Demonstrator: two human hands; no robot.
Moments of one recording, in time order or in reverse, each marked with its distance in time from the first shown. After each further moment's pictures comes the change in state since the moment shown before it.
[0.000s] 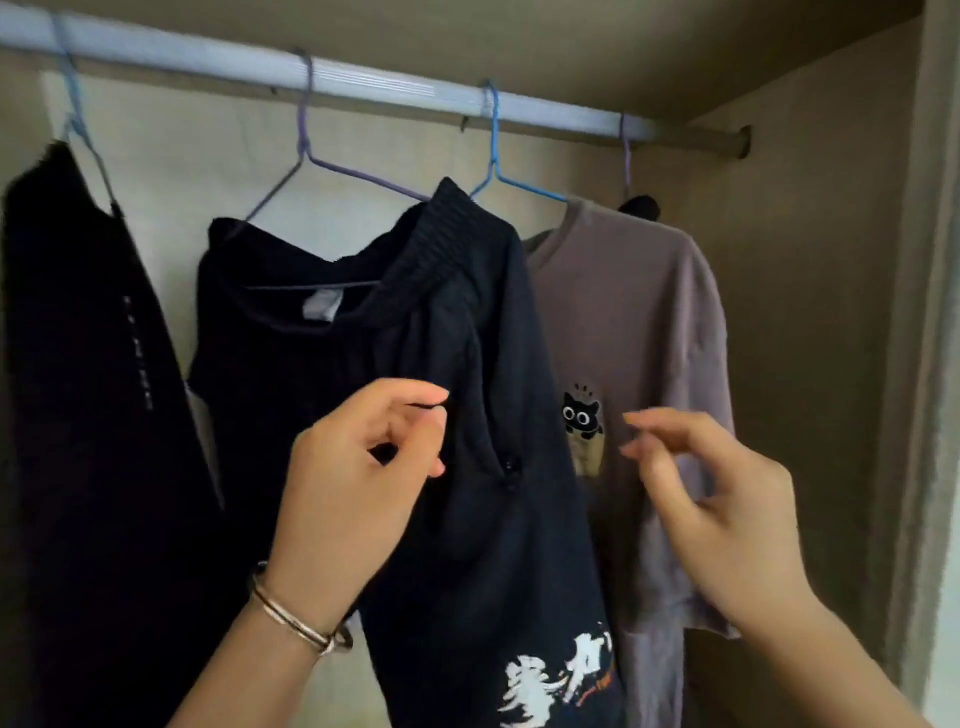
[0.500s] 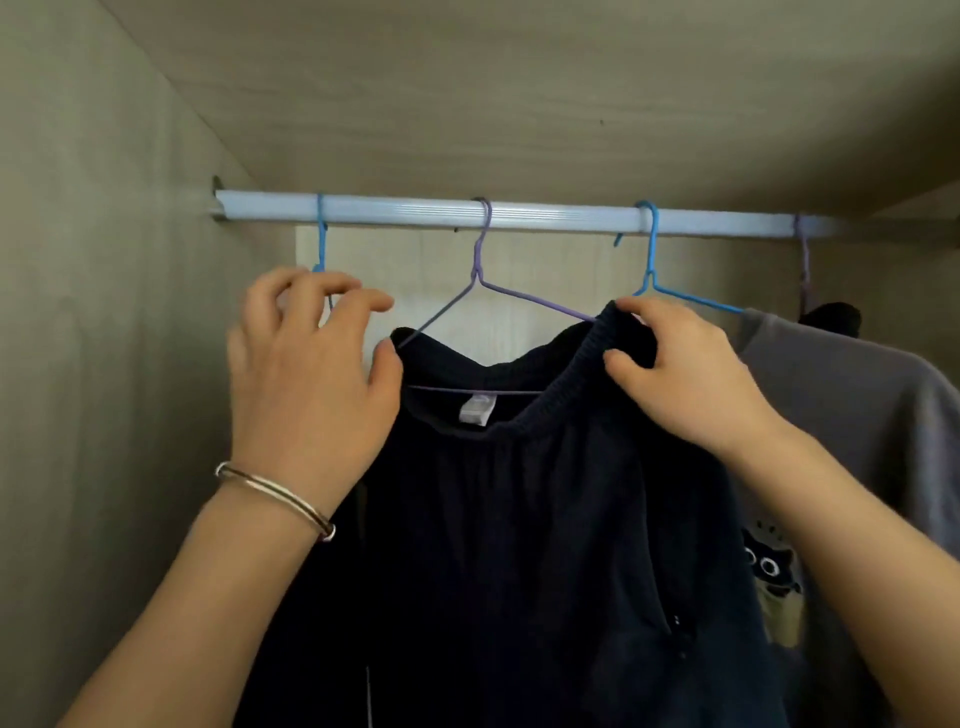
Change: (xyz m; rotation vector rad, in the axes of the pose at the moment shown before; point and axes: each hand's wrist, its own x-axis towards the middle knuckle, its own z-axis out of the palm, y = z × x) left_hand 0.091 0.022 -0.107 1.024 0.504 0.266; right_hand 0.171 -0.052 0.098 -0.139 -0.247 -0.087
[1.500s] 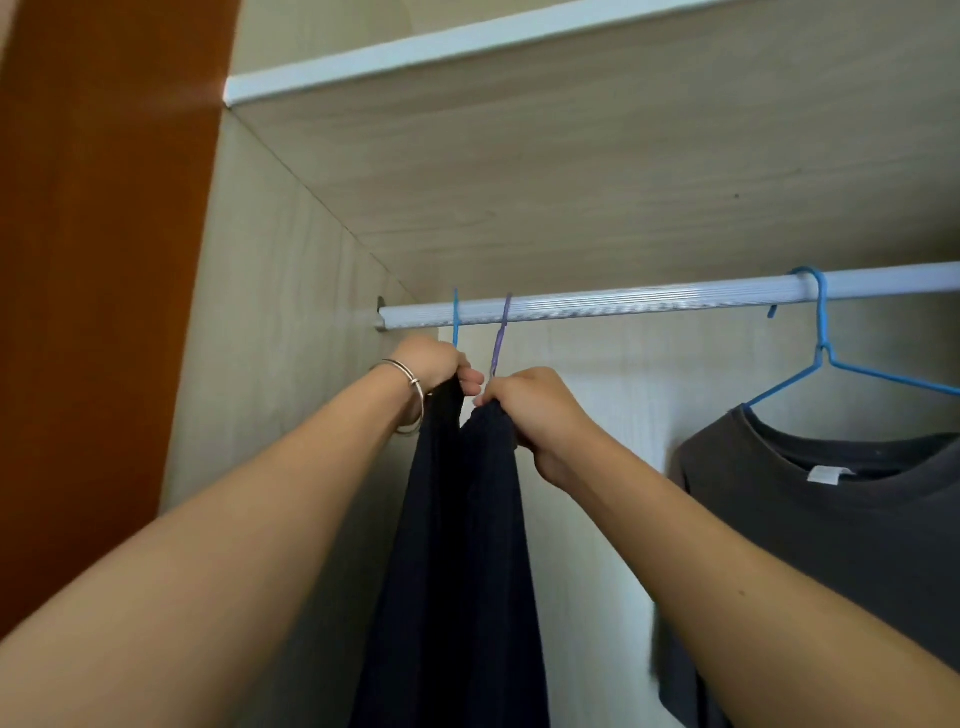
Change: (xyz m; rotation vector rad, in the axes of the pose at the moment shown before) left_hand 0.119 -0.030 0.009 -0.376 -0.537 -0.595; right_hand 0.061 -0.158 0.080 1.235 -0.502 0.242
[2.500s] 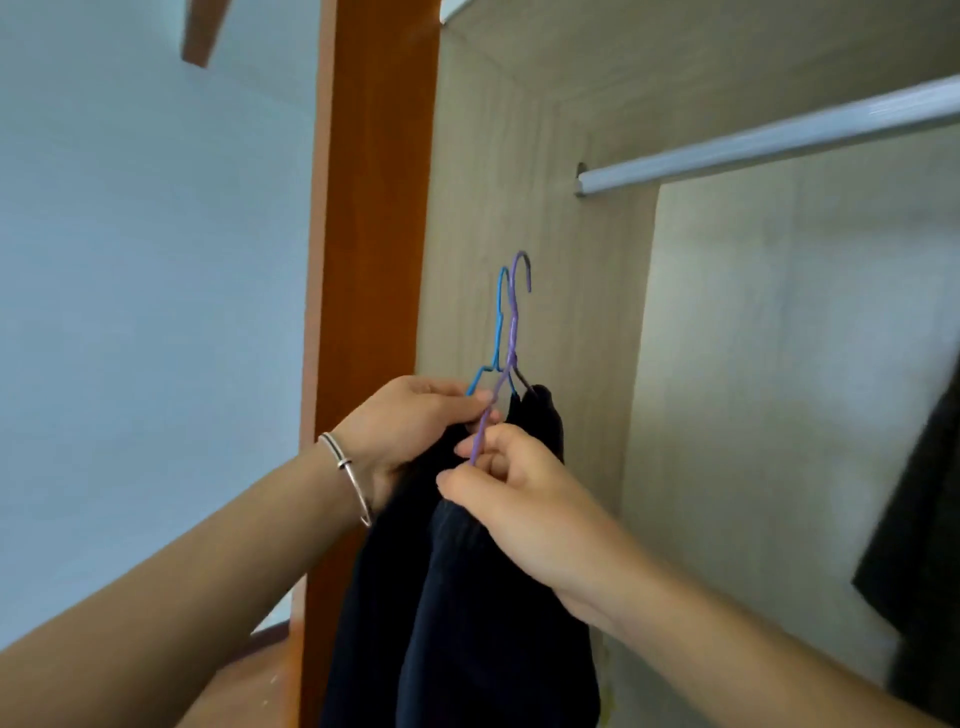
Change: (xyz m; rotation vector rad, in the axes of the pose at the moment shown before) left_hand -0.246 -0.041 0.008 -0.280 0.275 -0.421; right_hand -0.203 0.069 0.008 0.157 -0.831 -0.017
